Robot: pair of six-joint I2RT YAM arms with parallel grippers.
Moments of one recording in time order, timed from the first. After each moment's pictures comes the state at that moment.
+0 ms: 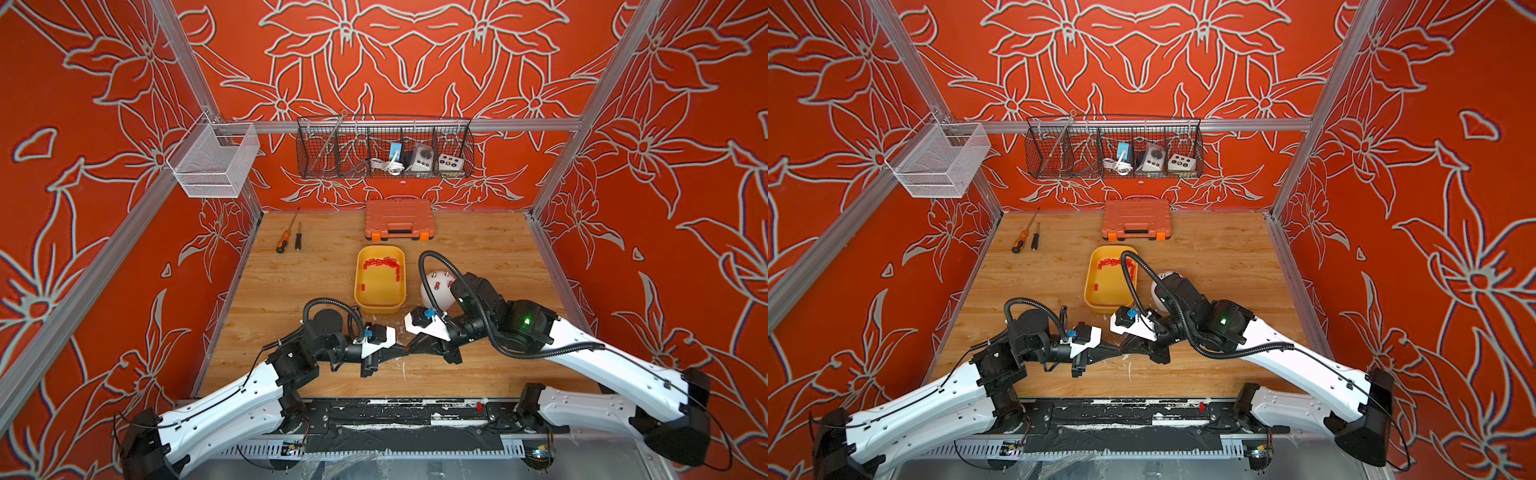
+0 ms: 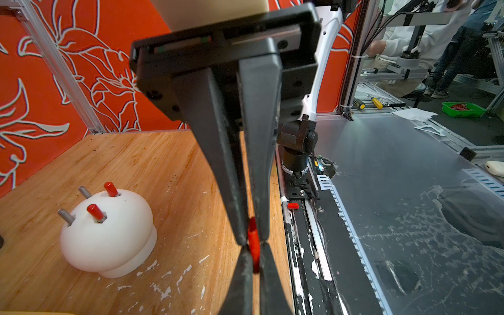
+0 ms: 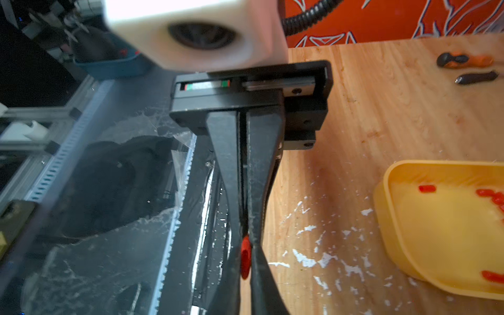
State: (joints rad) left arm -0.83 0.74 0.46 0.07 0.66 0.21; right arm 1.00 1.08 1.03 -0.67 -0.63 -0.37
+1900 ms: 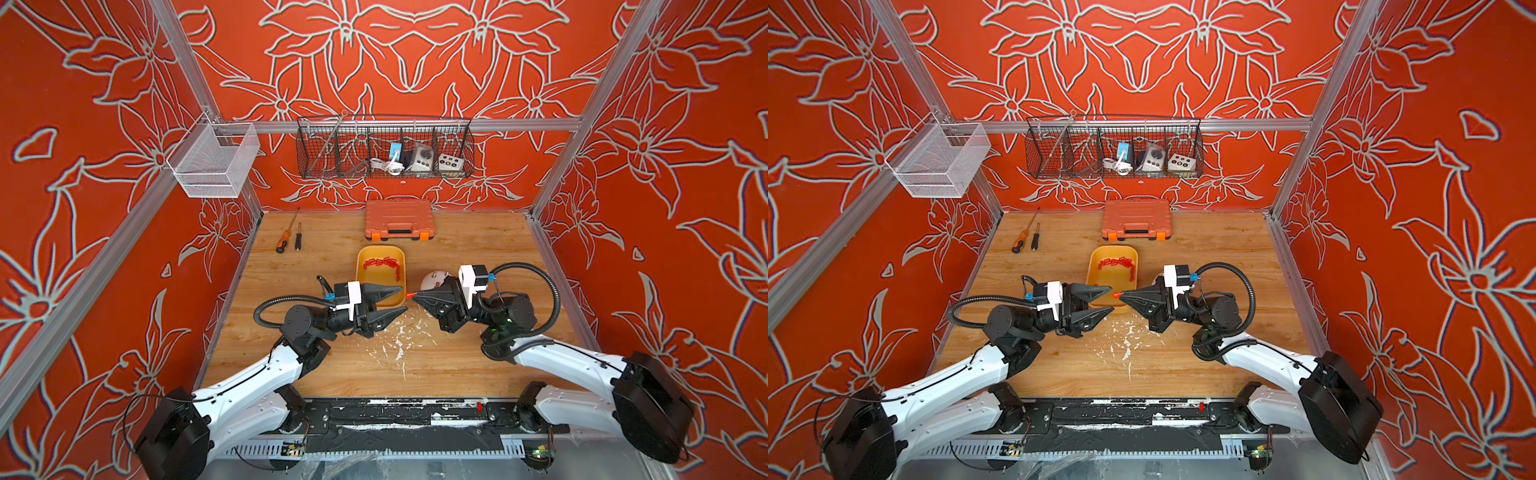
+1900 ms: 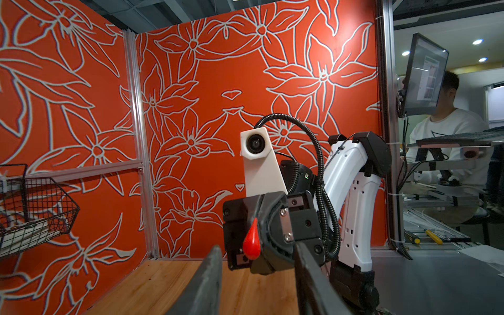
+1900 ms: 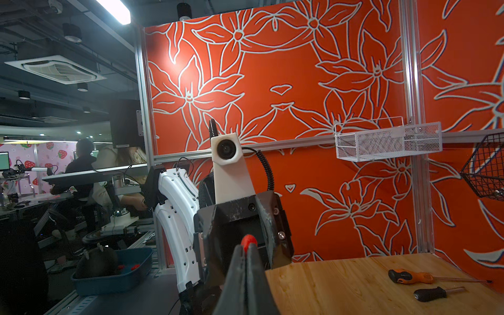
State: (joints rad) left arm -0.65 0.97 0.46 1.06 0.68 -0.22; right arm 0.78 1.18 0.52 1.27 -0.76 0.53
